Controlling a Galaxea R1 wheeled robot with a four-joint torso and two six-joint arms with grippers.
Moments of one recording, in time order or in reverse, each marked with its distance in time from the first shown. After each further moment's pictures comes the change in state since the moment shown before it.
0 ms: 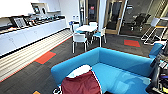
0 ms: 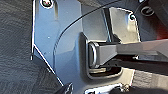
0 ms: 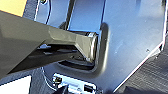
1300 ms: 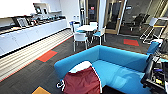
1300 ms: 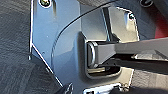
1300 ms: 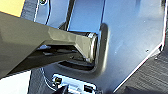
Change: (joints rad) left arm 0.003 0.009 -0.001 0.003 0.003 0.000; right arm 0.000 0.003 -0.005 0.000 -0.001 0.000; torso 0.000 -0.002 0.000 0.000
